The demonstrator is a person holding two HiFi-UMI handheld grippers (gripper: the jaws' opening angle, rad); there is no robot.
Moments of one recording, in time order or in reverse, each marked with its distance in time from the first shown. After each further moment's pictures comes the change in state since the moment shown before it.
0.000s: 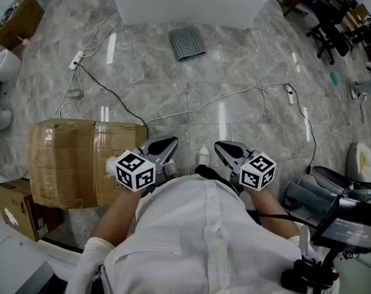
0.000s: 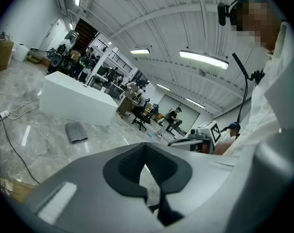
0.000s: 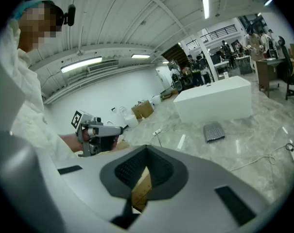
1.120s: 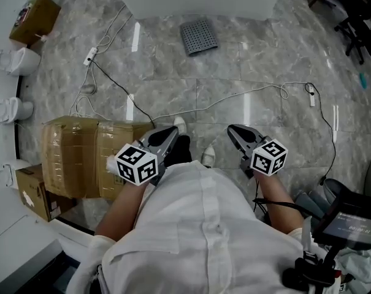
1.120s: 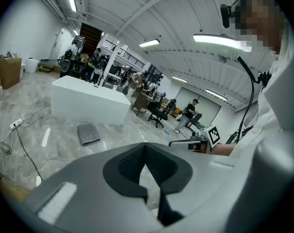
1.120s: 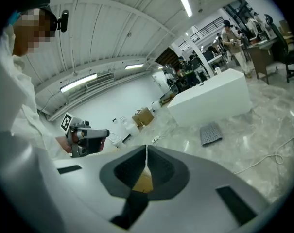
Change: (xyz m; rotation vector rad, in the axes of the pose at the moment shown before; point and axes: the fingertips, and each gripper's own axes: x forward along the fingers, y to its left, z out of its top) left arm 0.161 -0.006 0.046 -0.008 0.058 0.217; right arm -0.056 -0.209 0.035 0.104 -0.073 0.072
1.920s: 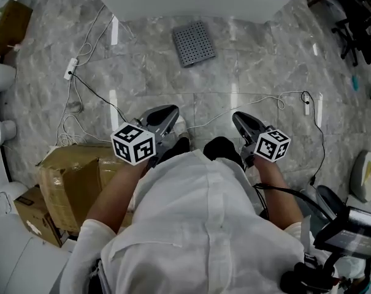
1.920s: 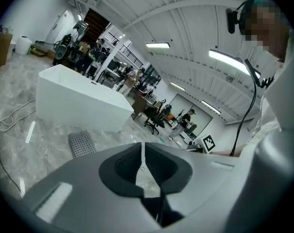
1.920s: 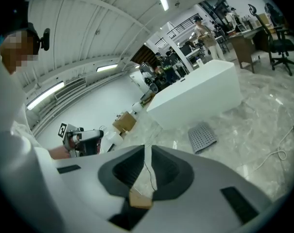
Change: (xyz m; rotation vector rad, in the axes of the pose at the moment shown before) left arm 0.125 0.255 0.186 -0.089 0.007 -0.159; right arm 0.215 -0.160 0.150 0.200 -0.002 -0.182
